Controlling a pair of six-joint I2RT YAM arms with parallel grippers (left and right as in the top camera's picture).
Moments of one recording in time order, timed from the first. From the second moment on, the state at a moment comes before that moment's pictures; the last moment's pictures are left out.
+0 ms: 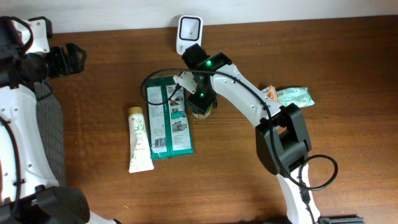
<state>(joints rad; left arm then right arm) 0.31 1.74 1.87 -0.98 0.28 0.12 0.53 2.27 1.96 -1.09 -0.10 -0.41</state>
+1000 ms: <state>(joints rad) 0.31 1.74 1.87 -0.98 0.28 0.12 0.29 2.27 2.25 -1.04 -0.72 0.12</state>
